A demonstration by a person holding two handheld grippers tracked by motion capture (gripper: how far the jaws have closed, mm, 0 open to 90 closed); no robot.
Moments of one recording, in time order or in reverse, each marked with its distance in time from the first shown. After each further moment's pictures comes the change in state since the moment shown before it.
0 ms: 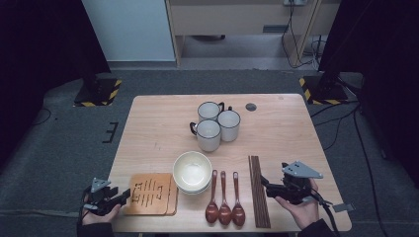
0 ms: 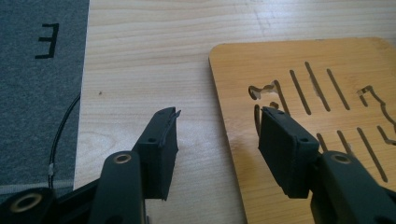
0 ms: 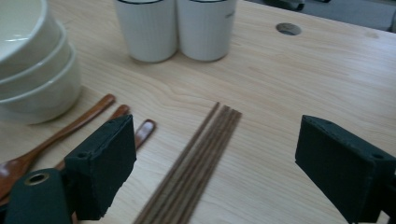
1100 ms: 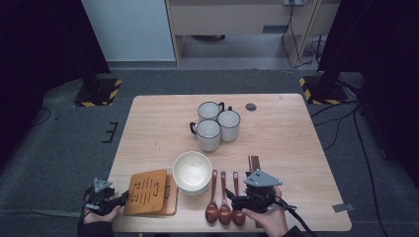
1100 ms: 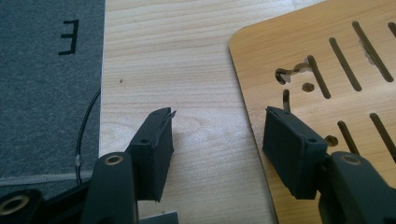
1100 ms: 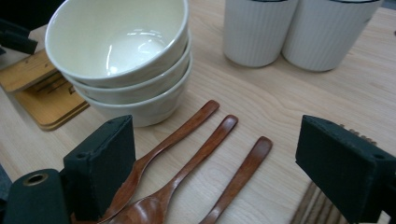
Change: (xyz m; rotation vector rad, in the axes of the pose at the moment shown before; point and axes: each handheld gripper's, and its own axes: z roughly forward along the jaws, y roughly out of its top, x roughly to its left) left arm 0.006 -0.005 0.009 0.042 0.074 0.050; right arm 0.086 0.008 0.029 0.022 0.170 -0.062
